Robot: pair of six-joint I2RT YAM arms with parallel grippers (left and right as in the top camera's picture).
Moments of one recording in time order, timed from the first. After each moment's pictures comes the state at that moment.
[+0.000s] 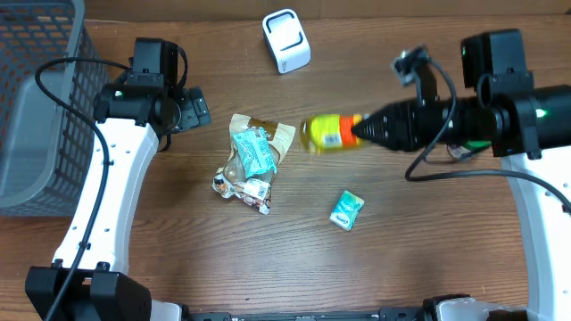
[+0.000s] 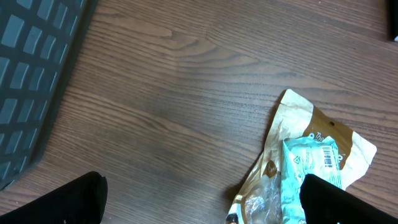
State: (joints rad) left arm -0.10 1.61 1.51 -1.04 -0.19 -0.41; right arm 0.14 1.47 1.77 -1.31 -0.73 -0.02
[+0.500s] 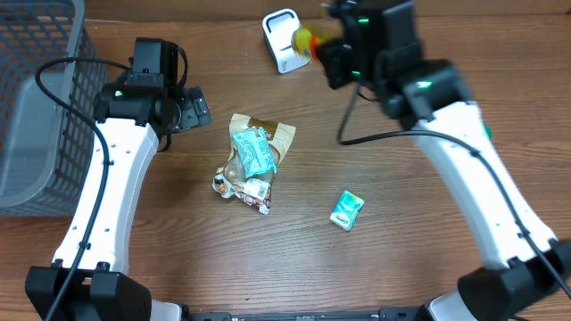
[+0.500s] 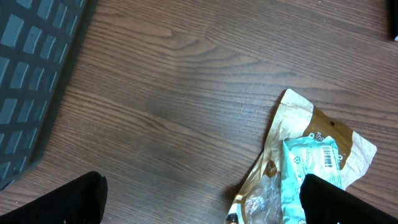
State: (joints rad) left arm -0.10 1.61 1.51 -1.04 -0.19 -0.41; right arm 0.44 1.71 1.79 -0.68 0.02 -0.03
